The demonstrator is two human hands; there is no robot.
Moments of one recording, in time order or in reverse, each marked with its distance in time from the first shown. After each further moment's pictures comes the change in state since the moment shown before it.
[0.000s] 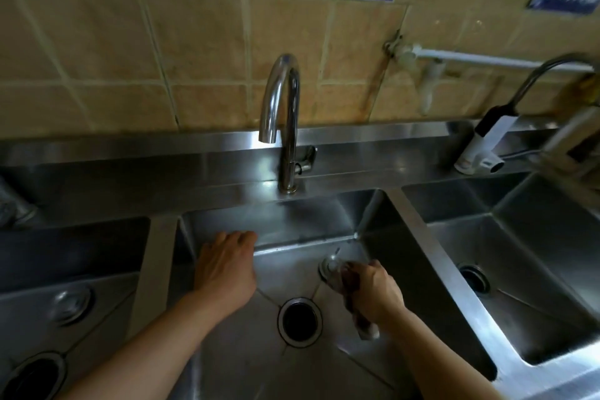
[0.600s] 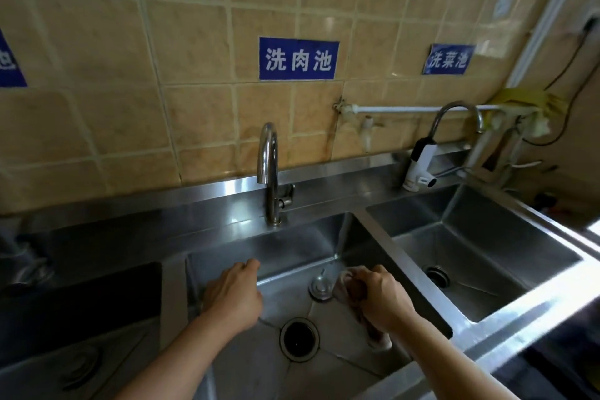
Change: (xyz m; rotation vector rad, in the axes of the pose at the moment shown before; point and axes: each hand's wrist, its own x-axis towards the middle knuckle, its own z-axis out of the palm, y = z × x) left_hand -0.064 -0.010 -0.066 -0.186 -0.119 0.068; right_hand -0.116 -0.027 -0.062 0.000 0.188 -0.026
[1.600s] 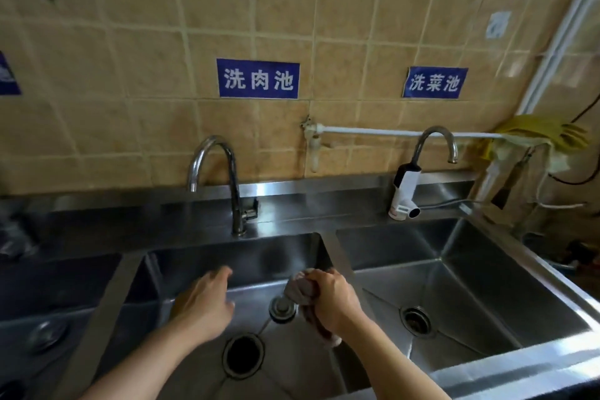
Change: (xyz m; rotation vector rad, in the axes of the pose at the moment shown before) left_hand -0.007 0.164 0.028 -0.057 0.074 -0.186; right_hand 0.039 0.114 -0.059 0.188 -0.011 -0.253
